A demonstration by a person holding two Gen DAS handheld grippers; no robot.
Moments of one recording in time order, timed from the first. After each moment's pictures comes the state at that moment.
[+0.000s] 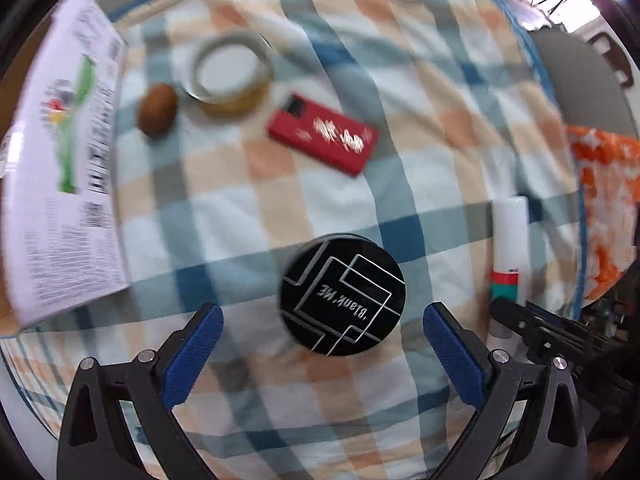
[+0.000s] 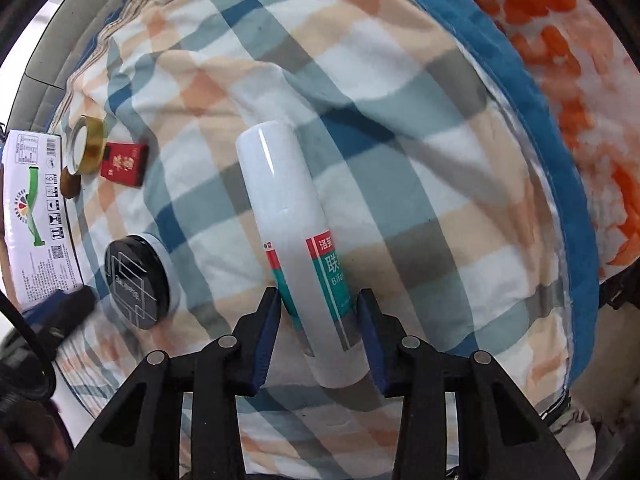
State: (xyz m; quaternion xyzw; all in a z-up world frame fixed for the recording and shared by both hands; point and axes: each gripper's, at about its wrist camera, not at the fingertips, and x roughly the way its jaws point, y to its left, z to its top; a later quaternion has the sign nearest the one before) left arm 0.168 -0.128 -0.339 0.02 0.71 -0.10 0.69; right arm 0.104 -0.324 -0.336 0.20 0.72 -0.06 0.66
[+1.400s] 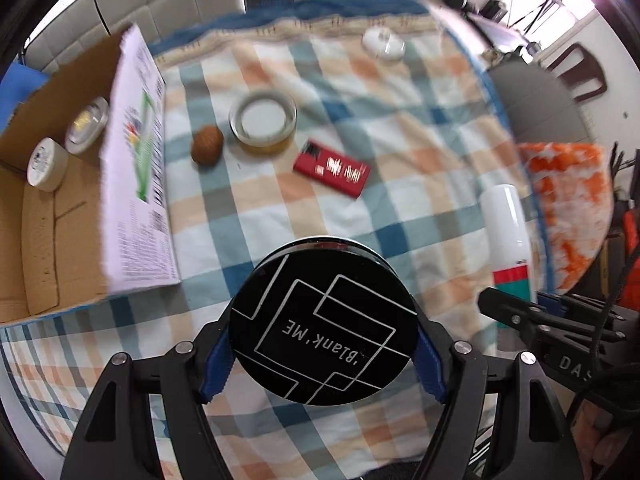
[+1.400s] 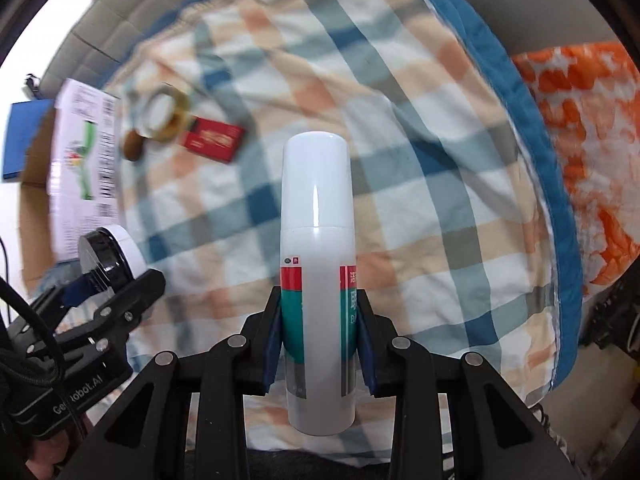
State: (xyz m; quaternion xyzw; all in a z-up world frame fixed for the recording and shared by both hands) left arm 0.140 -0.047 -0.237 0.00 0.66 -0.13 0.74; right arm 0.113 -0.248 -0.271 0.14 0.70 0.00 0.70
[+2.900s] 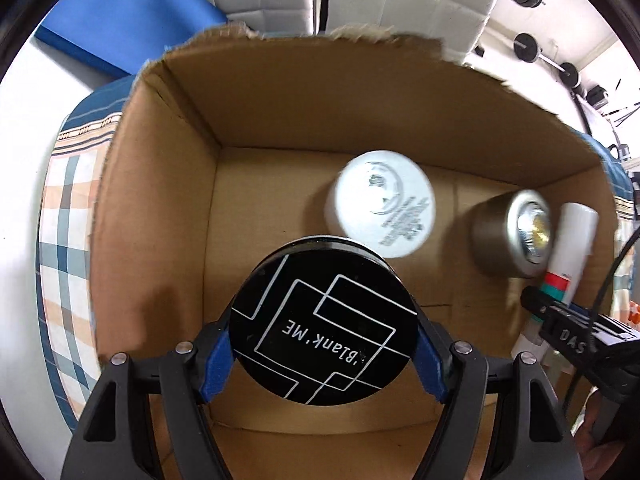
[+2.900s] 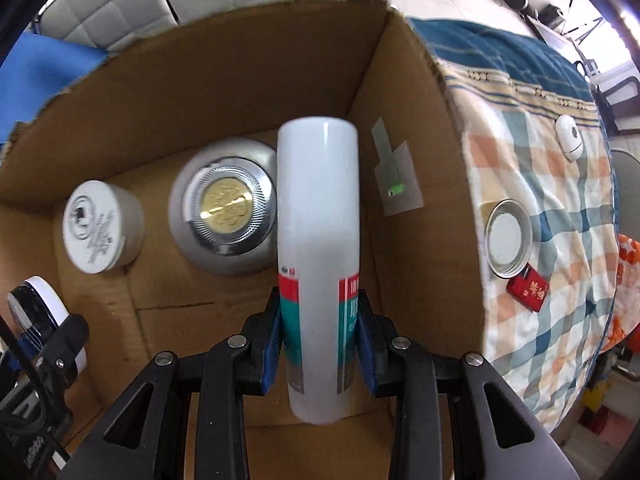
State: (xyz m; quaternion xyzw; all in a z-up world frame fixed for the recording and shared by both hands) left arm 0.296 0.280 -0.310 -0.07 0.67 0.03 0.74; right arm 0.299 0.102 -0.304 0.00 0.71 -0.05 0.70
